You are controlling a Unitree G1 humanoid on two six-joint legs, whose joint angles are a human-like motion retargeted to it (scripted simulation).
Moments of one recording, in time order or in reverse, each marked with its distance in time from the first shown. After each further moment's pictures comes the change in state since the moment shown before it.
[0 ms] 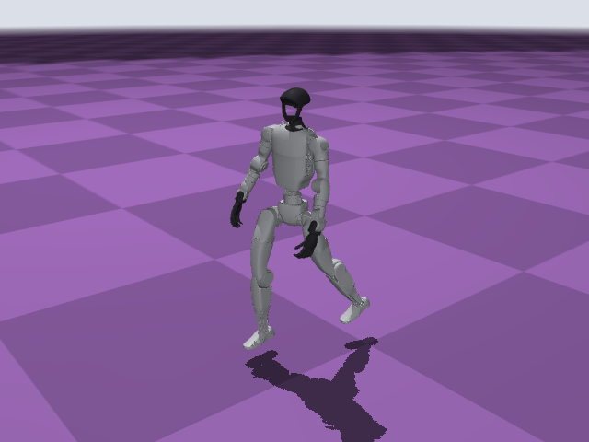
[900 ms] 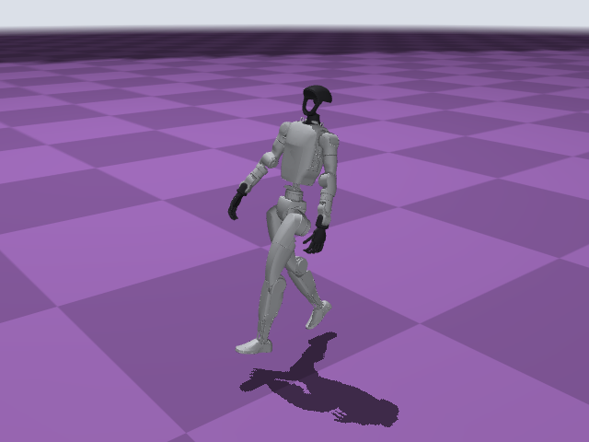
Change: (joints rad) left arm 0.239 -0.002 0.106 0.119 0.160 0.012 0.036; right arm -0.096 0.034 0.022 0.011 -0.237 -0.024 0.066; waist 0.391 0.037 -0.033; left_leg -0.558 -0.114 0.545 0.003 0.260 0.149; right_leg 0.866 0.199 0.539 -0.062 -0.128 0.113
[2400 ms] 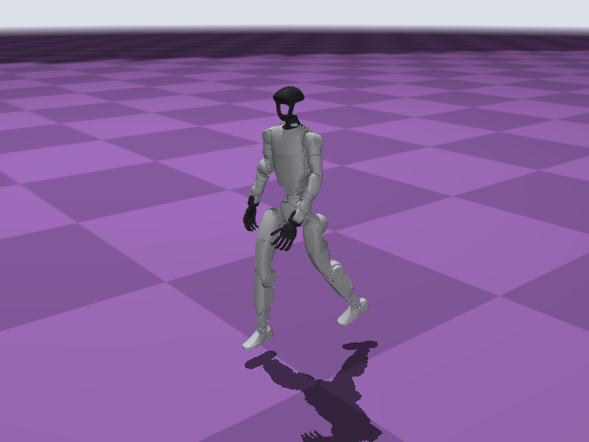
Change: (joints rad) left arm -0.379 0.026 -0.267 -0.310 -0.052 -0.027 0.011; right arm 0.139 -0.018 -0.093 0.018 0.228 0.048 -0.094; waist -0.378 0.044 0.092; left_leg 0.614 -0.024 -0.546 0.030 -0.138 -0.137; right_leg -0.793 -0.173 -0.363 -0.053 0.218 -0.114
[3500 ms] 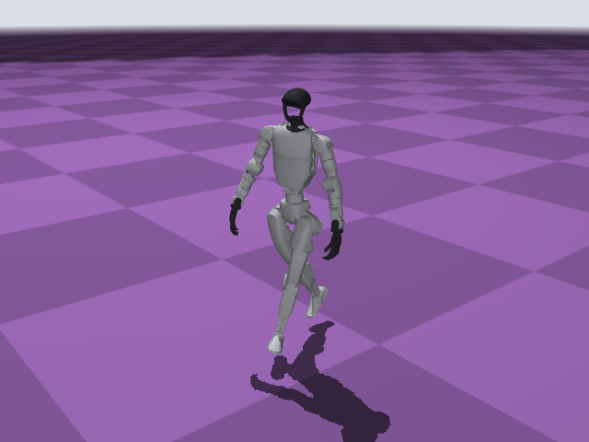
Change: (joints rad) left arm 0.167 0.092 0.236 0.238 -0.116 0.005 0.006; right arm -0.286 0.061 0.143 0.073 -0.199 0.013 0.079; waist 0.472 -0.146 0.018; left_leg -0.669 0.016 1.122 -0.189 0.052 0.092; right_leg 0.592 0.103 0.206 0.006 -0.113 0.167
